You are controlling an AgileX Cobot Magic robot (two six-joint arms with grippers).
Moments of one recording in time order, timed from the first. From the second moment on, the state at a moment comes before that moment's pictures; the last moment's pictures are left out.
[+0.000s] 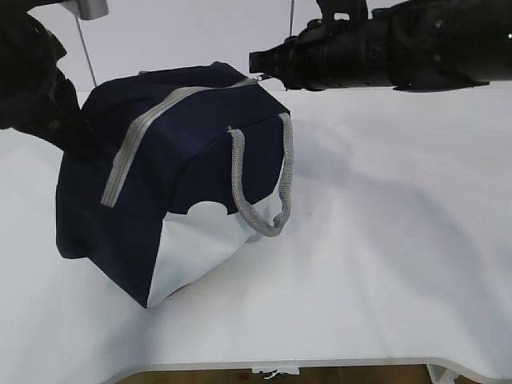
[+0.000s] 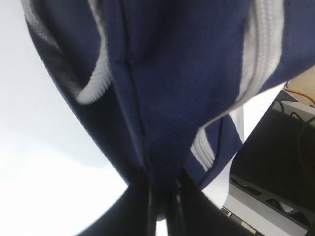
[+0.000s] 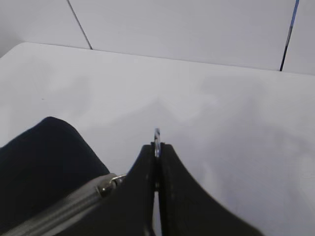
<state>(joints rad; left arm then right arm) -0.34 1.58 -1.41 -0.25 1.21 0.60 0.40 1.85 -1.36 -1.43 0.01 1.57</state>
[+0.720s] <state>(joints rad) -0.34 1.57 -1.41 -0.28 1.22 0.60 0.34 1.89 -1.37 -1.46 -0.26 1.66</state>
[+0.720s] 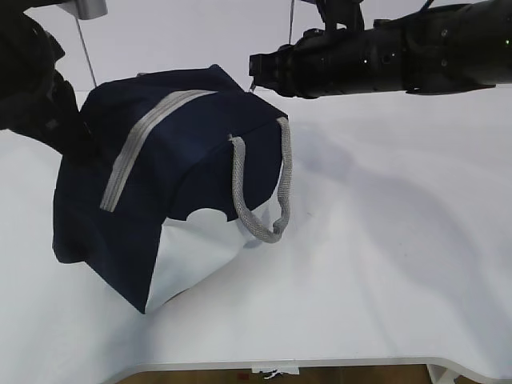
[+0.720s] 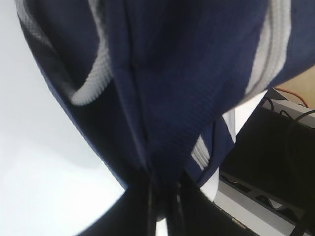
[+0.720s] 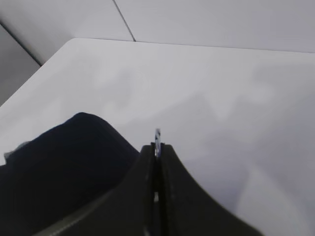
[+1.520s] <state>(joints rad) -0.34 1.57 -1.36 -0.31 1.22 0.56 0.33 1.89 -1.37 -1.59 -0.28 1.73</state>
